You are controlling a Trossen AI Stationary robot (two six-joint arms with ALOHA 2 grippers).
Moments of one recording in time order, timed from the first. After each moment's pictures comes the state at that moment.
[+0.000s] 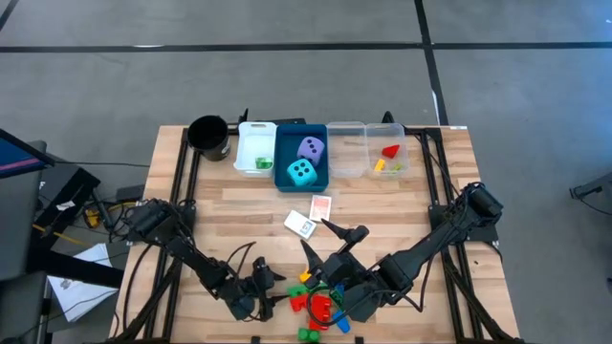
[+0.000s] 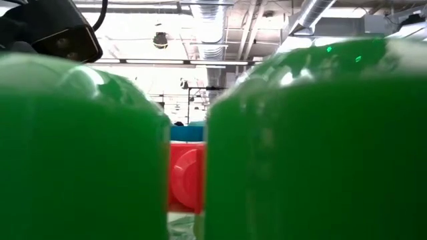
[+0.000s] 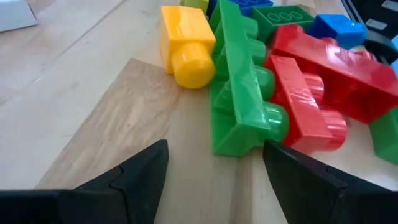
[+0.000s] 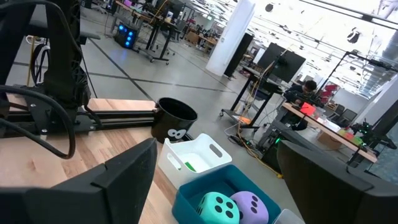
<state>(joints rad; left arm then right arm) -0.76 1.98 0.76 0.50 -0.72 -0.79 0.64 1.88 1.59 -0.07 1.47 -0.05</state>
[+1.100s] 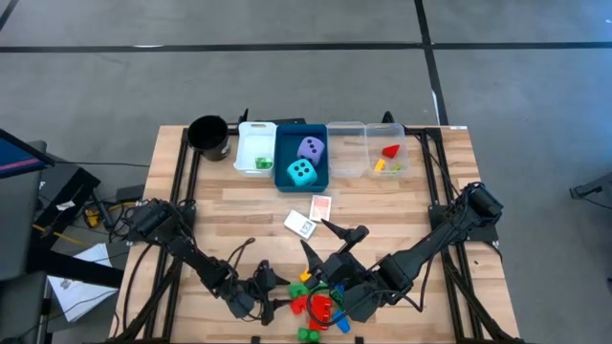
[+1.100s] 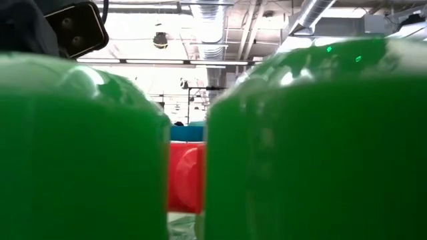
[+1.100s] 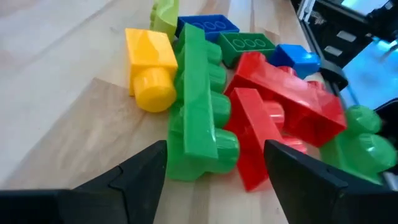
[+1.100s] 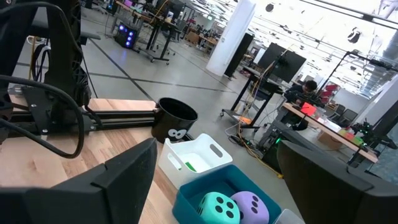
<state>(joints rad) -0.76 1.98 0.75 0.64 -0.68 -0.75 0.64 1.88 1.59 -0.07 1.46 -0.05</state>
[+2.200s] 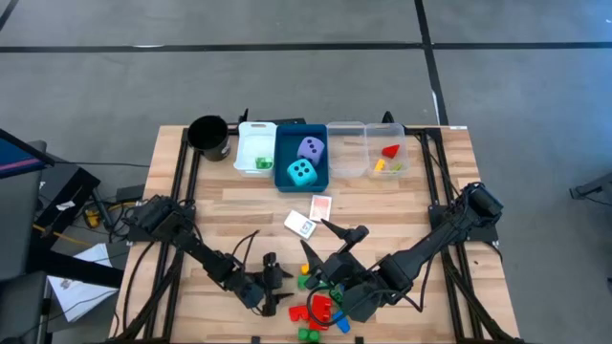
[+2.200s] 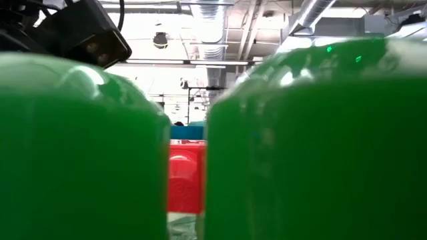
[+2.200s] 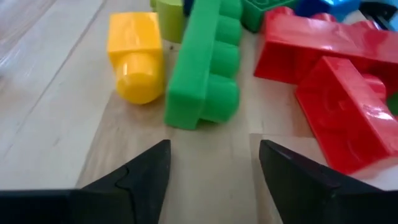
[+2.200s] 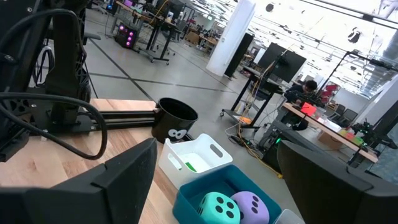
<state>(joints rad) -0.68 1.98 0.76 0.55 -0.55 -0.48 0.64 1.88 1.59 -0.07 1.46 -0.05</state>
